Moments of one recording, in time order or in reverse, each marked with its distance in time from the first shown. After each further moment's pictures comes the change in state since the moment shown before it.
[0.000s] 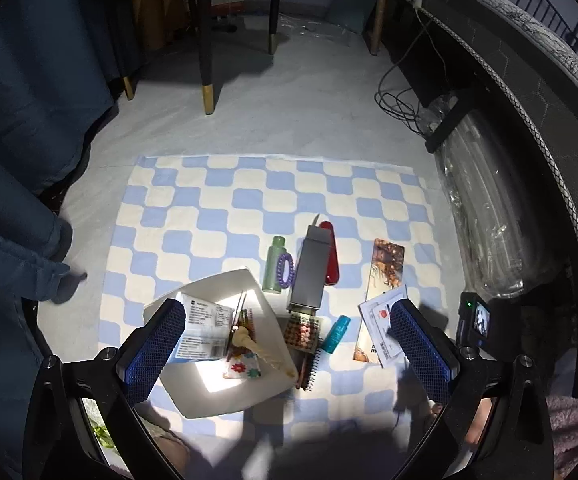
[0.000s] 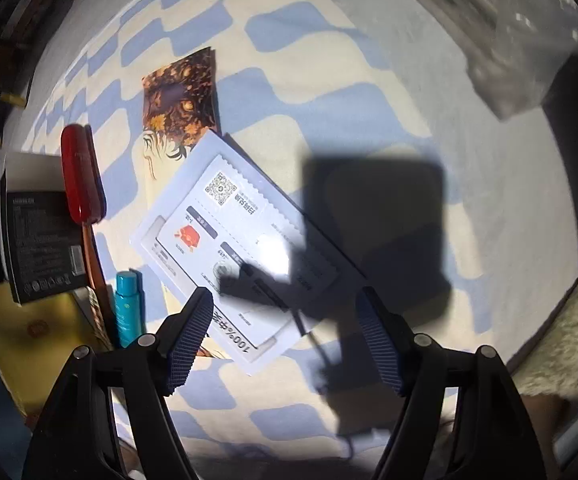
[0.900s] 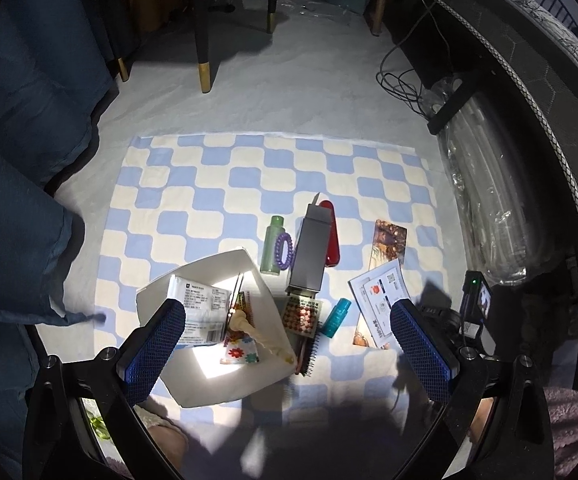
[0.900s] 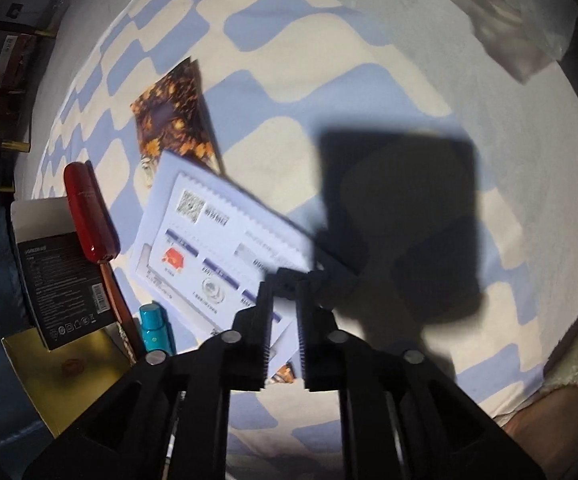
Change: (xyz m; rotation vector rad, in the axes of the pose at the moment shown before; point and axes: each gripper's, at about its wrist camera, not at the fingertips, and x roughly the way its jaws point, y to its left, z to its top) left arm 0.022 0.024 0.008 -0.073 0.053 -0.021; right arm -0.002 -0.022 -0.005 0.109 0.000 0.070
